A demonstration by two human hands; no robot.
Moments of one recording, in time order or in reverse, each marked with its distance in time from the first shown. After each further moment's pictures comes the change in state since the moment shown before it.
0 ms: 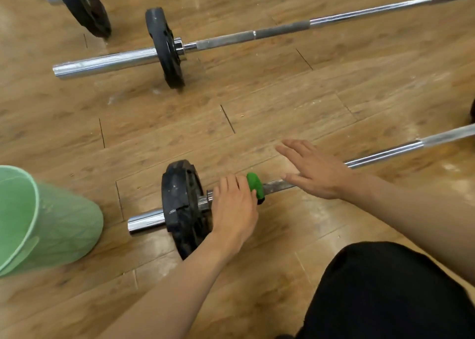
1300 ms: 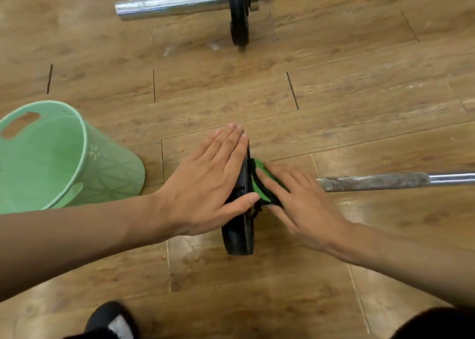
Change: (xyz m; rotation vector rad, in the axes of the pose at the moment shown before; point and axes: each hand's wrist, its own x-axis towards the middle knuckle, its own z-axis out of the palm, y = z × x) left_hand -0.022 -0.143 -0.081 0.227 -0.019 0.378; right_hand 0.044 -0.126 0.096 0.064 0.304 -0.378
